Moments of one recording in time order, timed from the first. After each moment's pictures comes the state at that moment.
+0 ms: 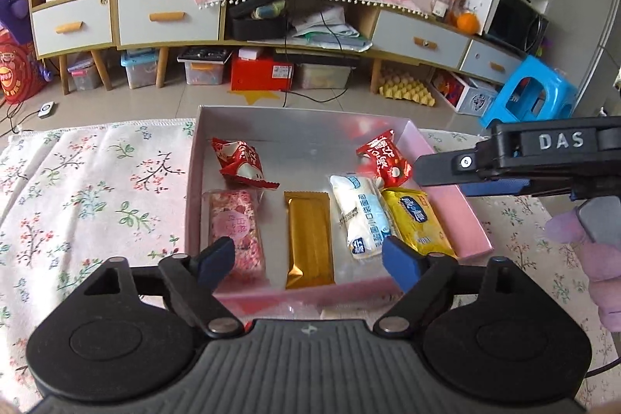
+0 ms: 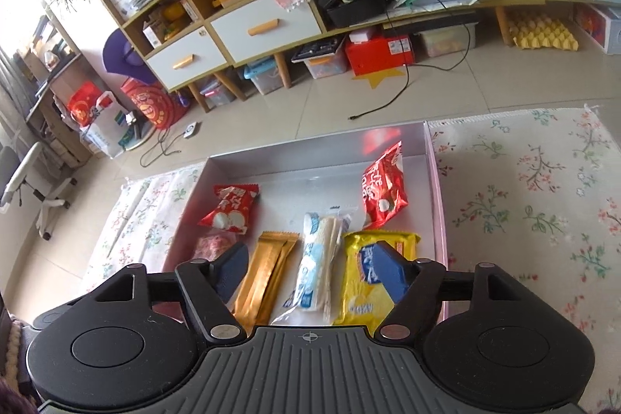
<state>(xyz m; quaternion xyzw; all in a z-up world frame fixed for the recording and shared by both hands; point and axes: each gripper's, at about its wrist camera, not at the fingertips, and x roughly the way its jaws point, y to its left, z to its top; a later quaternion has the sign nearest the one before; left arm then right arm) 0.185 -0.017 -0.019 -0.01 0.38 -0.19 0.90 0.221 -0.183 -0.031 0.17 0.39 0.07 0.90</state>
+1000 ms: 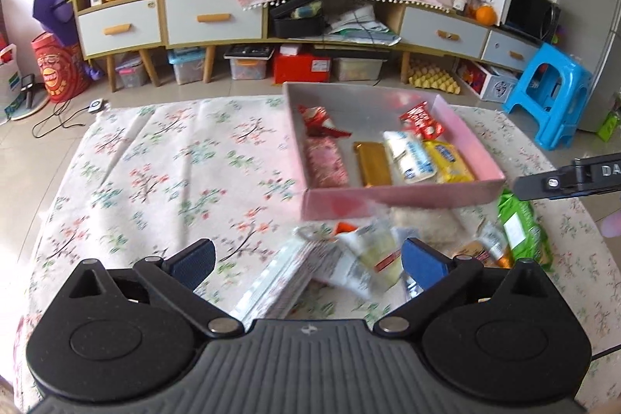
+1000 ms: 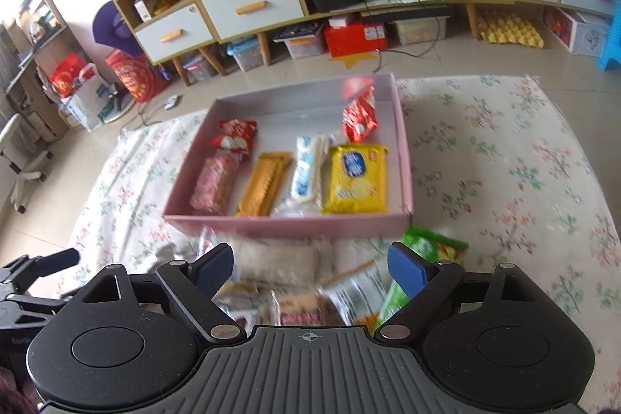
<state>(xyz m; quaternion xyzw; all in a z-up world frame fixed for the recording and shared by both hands) 0.115 0.046 -0.011 0.02 0.38 -0.15 0.91 0.127 -0.161 -0.027 0.13 0.42 0.02 0.90</state>
